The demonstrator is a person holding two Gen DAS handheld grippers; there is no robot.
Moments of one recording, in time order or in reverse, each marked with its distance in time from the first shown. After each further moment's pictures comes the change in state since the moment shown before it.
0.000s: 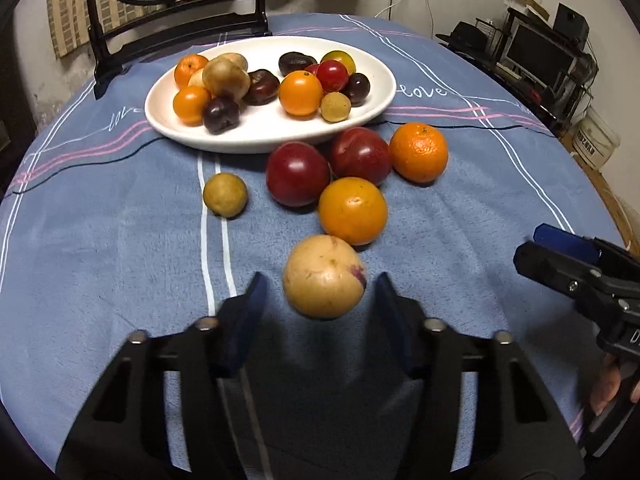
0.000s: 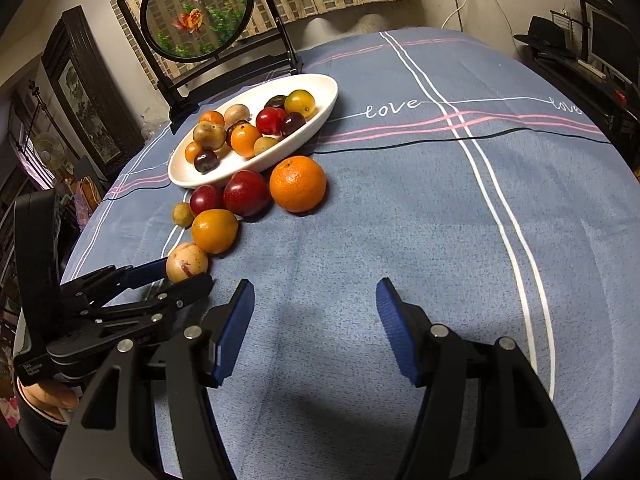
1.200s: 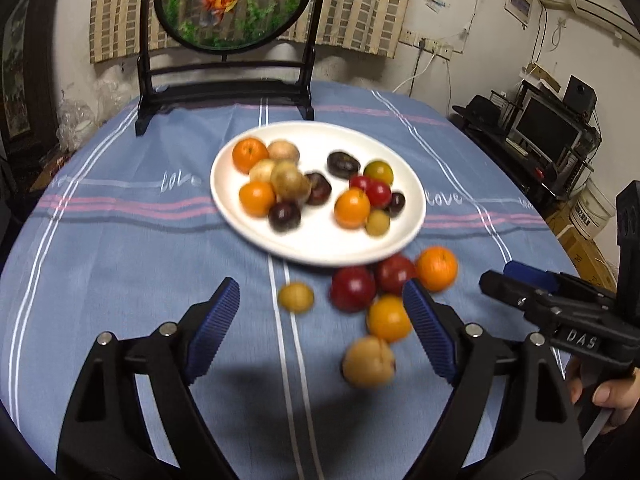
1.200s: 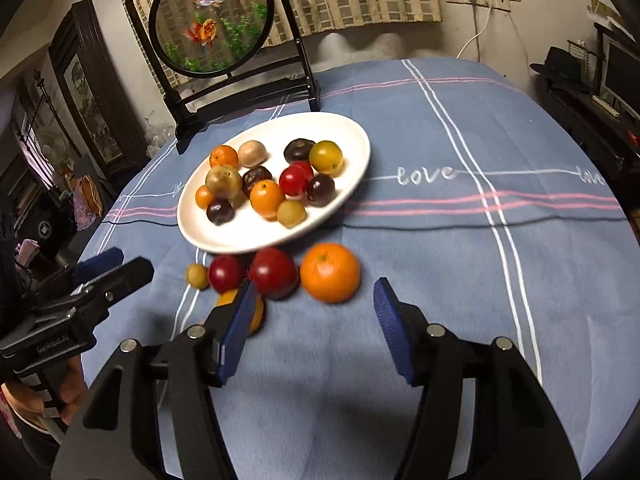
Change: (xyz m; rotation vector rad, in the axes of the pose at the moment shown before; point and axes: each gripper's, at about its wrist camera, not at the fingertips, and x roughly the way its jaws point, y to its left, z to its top) left arm -0.058 0.049 0.037 -0.133 -0.188 -0.010; right arm 0.009 0.029 0.055 -0.054 -0.037 -0.006
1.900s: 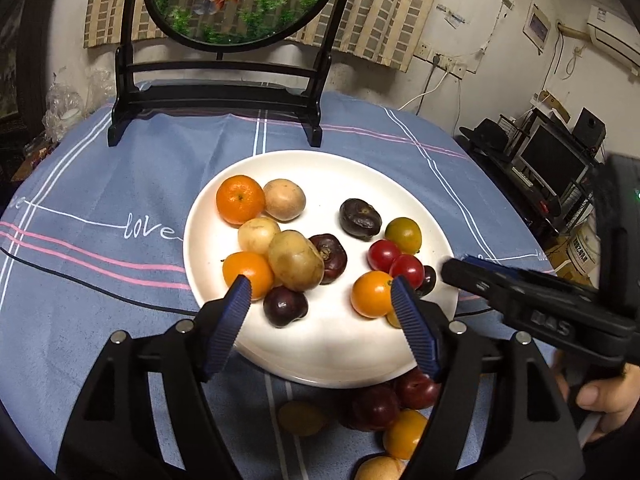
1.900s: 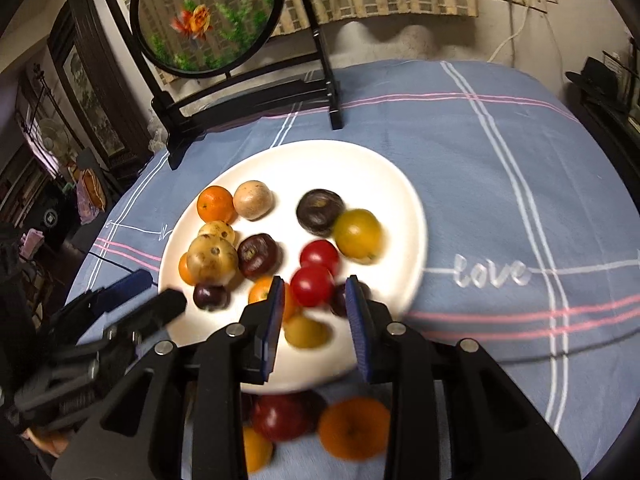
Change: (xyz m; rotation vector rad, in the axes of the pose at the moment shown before) left arm 0.074 0.020 0.071 -0.070 -0.027 -0.037; right arm 0.078 0.009 0.093 -0.026 0.059 0.029
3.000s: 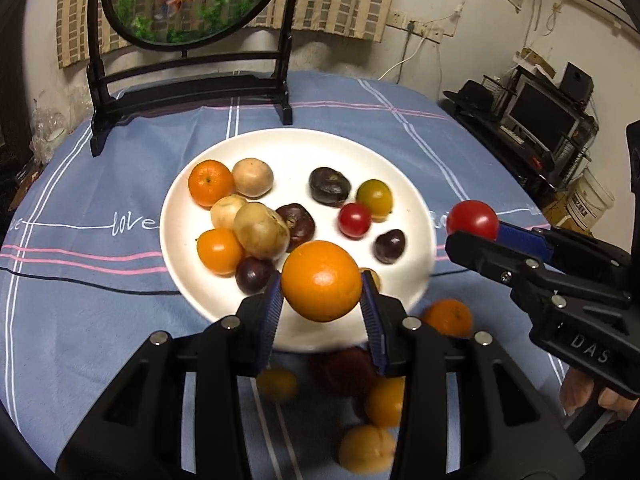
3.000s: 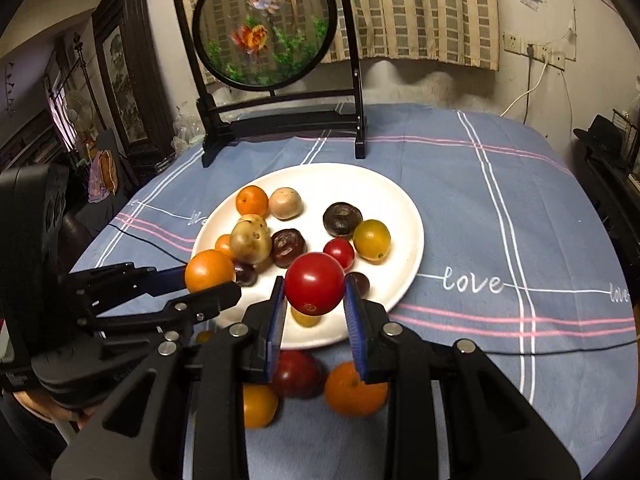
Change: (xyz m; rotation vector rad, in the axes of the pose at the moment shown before) left arm 0.001 -0.025 -0.008 0.111 0.088 0.003; right arm -0.027 0.027 -0.015 -0.165 -0.086 0.006
